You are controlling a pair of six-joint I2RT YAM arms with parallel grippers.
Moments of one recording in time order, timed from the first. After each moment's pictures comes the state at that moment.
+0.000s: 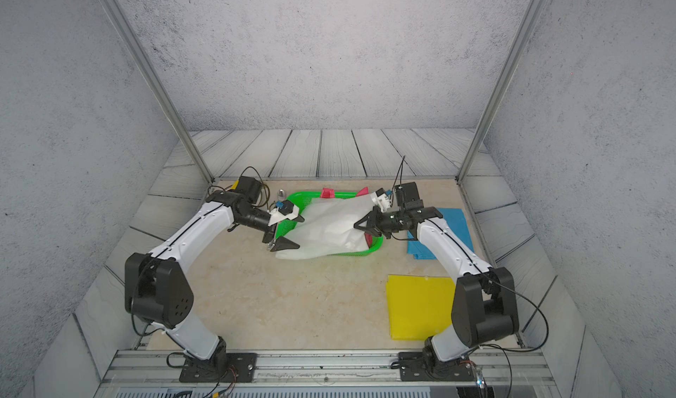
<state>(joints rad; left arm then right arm) -0.24 1.65 1.44 -0.99 1.03 1.21 0.25 1.54 1.28 -0.58 -0.88 0.53</state>
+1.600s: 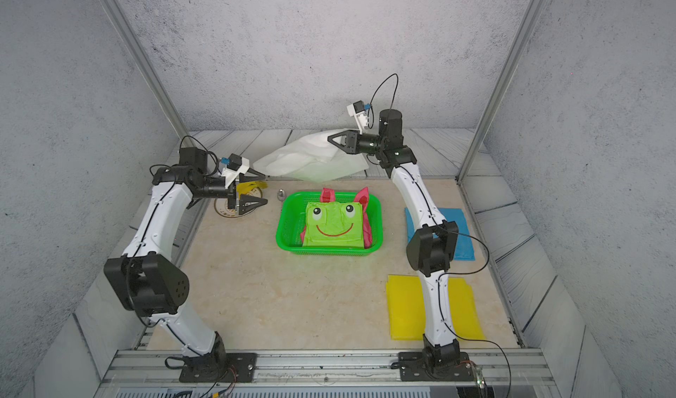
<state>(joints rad) 0.08 1.76 1.82 -1.16 1.24 1.17 0.30 2.24 2.39 -0.24 -1.06 0.50</state>
